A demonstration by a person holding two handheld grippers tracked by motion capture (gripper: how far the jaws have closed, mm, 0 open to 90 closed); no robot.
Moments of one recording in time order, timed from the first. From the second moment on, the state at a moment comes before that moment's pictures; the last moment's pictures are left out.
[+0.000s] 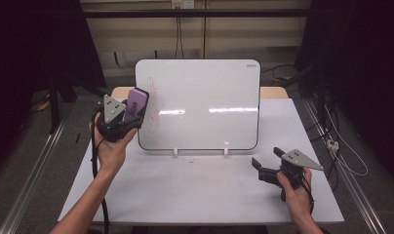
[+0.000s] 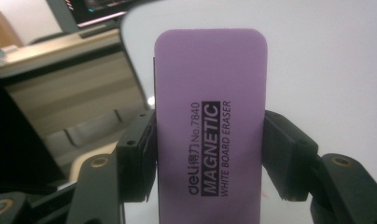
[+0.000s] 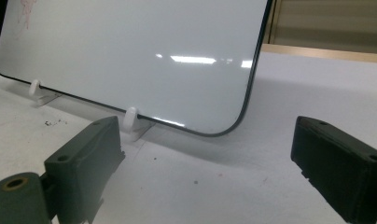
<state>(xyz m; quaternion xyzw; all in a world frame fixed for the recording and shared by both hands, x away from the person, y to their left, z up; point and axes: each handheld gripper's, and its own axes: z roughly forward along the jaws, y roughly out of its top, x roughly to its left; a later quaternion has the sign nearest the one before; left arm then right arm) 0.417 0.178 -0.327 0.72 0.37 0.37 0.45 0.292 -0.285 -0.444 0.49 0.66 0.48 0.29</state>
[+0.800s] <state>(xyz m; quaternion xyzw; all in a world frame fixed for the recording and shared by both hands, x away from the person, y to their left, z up) 0.484 0.145 -0.308 0.73 0.37 0.46 0.35 0.290 -0.286 -0.448 0.49 0.67 0.48 0.28</state>
